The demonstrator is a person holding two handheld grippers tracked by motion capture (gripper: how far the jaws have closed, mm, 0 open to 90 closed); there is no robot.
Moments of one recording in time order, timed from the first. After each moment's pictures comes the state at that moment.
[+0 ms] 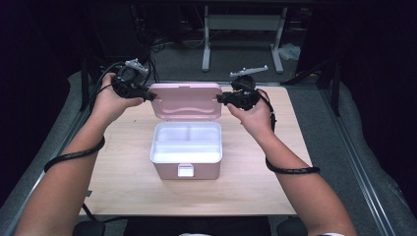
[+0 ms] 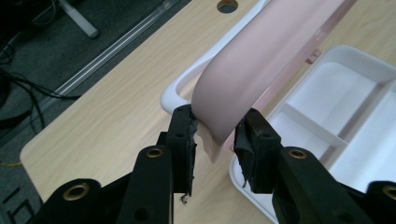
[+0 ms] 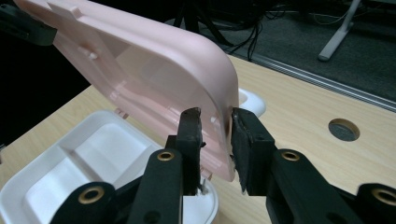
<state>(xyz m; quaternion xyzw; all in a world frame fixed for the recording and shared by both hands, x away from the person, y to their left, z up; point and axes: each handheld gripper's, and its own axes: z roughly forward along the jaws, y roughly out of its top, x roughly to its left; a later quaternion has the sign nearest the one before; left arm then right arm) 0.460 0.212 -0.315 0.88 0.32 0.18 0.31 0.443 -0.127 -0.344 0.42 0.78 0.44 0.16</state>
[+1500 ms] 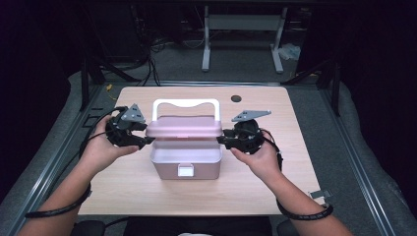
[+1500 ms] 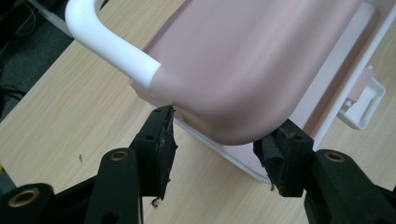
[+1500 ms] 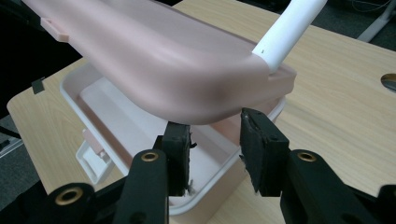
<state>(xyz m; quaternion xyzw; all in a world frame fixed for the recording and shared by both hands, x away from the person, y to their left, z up) 0.360 0.211 -0.371 0.91 0.25 0.20 0.28 0.355 -0.135 -0.400 0.37 0.81 0.44 0.14</state>
